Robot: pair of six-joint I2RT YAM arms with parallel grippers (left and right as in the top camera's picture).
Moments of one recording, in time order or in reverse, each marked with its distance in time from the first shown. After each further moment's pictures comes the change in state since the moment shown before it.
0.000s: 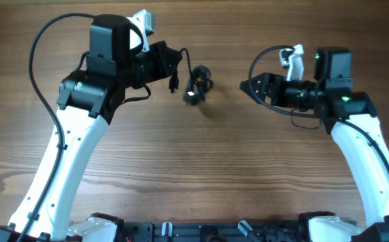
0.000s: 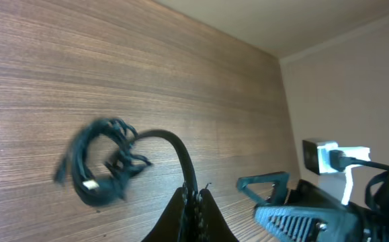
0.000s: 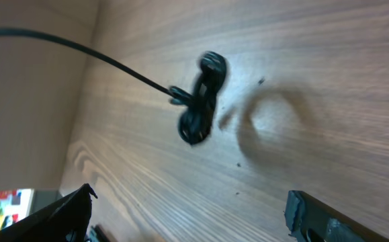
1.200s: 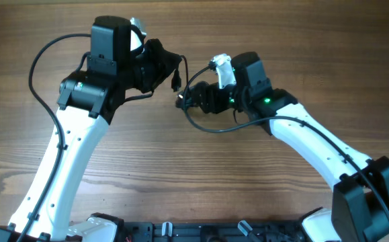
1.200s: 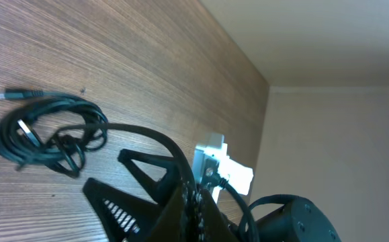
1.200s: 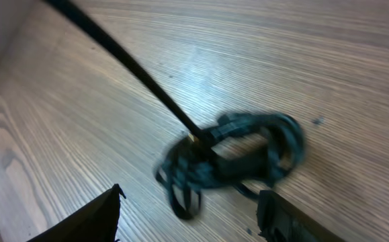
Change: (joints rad) left arm -0.002 0.000 0.000 -0.037 -0.007 -0.372; right arm 0.412 0.238 0.000 0.353 0.346 -0.052
